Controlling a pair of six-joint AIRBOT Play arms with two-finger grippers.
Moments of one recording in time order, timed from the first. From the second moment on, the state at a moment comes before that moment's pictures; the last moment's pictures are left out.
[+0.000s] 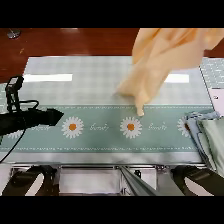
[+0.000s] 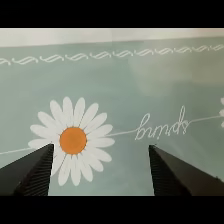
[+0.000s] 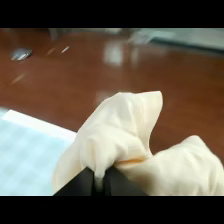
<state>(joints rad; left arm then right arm) -0.03 -0.56 0.64 1.18 -1.09 -1.46 0.31 -1.09 1.87 -1.36 1.10 1.48</state>
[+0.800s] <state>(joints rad) -0.05 -0.65 0.62 1.11 -0.99 -1.47 0.58 -1.65 1.62 -0.99 1.04 1.49</state>
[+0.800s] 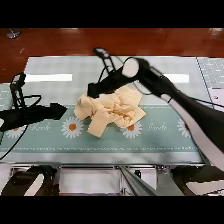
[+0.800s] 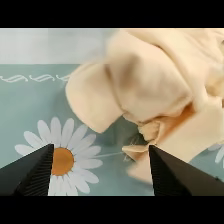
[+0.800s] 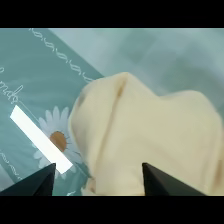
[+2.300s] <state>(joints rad) -0.30 -1.23 0.88 0.64 -0.86 -1.14 0.23 -1.57 1.04 -0.73 0.96 1.41</state>
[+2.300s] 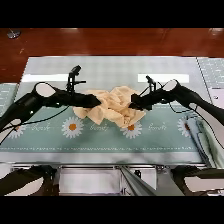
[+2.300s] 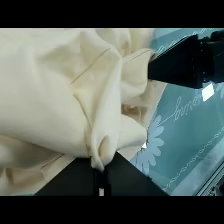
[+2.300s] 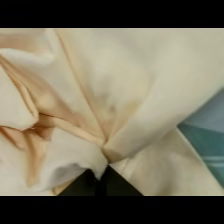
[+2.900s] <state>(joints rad) 0.12 -0.84 1.36 0.64 -0.91 -1.14 0.09 -1.32 2.03 -0.99 1.17 1.44</state>
